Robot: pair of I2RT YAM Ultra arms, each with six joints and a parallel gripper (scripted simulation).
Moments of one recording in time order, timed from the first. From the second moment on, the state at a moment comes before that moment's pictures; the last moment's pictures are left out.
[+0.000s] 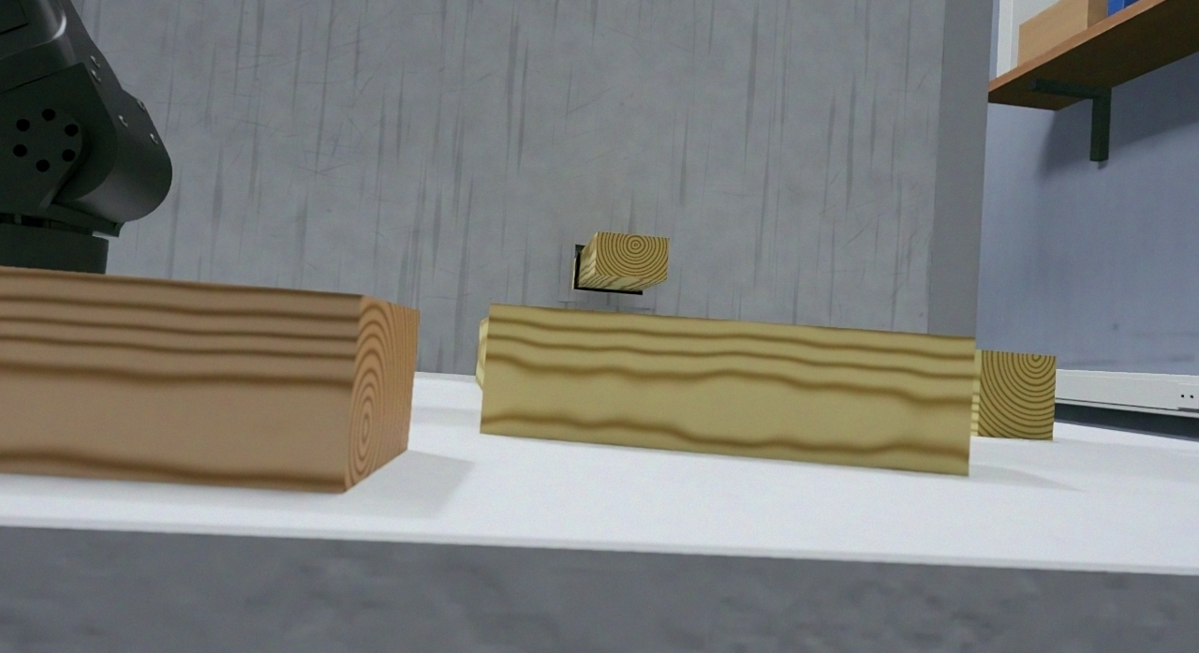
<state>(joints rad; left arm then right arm) -0.36 2.03 1.75 -1.13 0.32 -2.01 0.00 1.04 1.05 0.00 0.00 0.00</state>
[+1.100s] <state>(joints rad) -0.36 2.03 1.74 -1.13 0.32 -2.01 0.00 1.04 1.05 0.00 0.00 0.00</state>
